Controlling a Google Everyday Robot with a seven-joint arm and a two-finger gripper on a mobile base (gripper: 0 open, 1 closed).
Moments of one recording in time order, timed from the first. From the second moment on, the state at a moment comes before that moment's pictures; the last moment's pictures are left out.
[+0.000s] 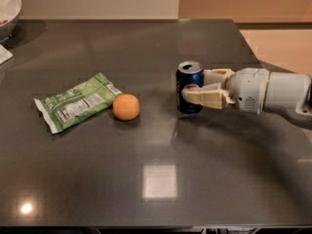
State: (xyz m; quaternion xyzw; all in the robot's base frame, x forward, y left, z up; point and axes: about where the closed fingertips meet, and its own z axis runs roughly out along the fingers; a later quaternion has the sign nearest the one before) arm 0.525 -0.102 0.912 -0.41 0.67 0.30 0.54
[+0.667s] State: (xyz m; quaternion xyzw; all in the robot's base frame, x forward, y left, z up) arm 0.524 -0.103 0.891 -0.40 0.66 0.30 0.56
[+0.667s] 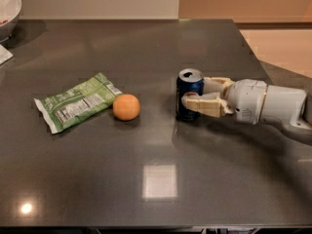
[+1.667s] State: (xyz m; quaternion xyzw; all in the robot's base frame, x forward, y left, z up) arm 0.525 -0.102 0.880 -0.40 0.65 0.30 0.57
